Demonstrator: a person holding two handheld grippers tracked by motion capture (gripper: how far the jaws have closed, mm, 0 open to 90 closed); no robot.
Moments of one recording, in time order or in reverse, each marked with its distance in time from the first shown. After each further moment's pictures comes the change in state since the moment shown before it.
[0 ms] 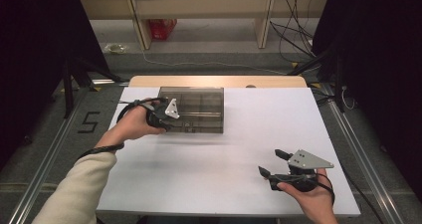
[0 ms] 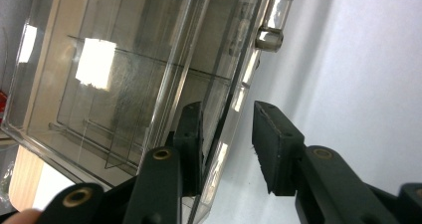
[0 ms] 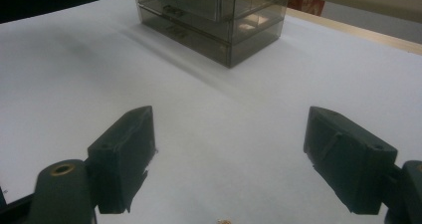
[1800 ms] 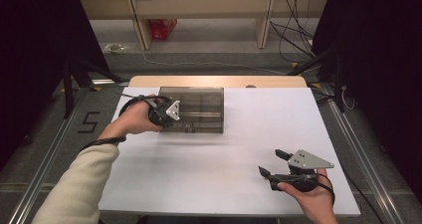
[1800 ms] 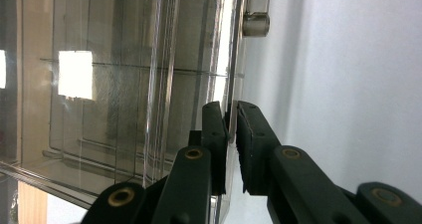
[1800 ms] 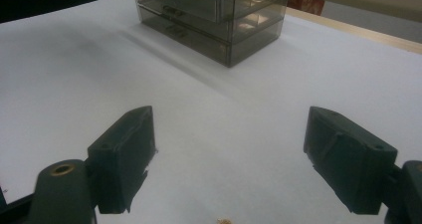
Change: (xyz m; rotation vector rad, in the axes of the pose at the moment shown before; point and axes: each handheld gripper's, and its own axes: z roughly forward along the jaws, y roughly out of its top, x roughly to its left) left arm 0.010 0.005 0.000 0.040 -0.088 0.167; right arm 0.000 0.000 0.000 -0.001 0.000 0.001
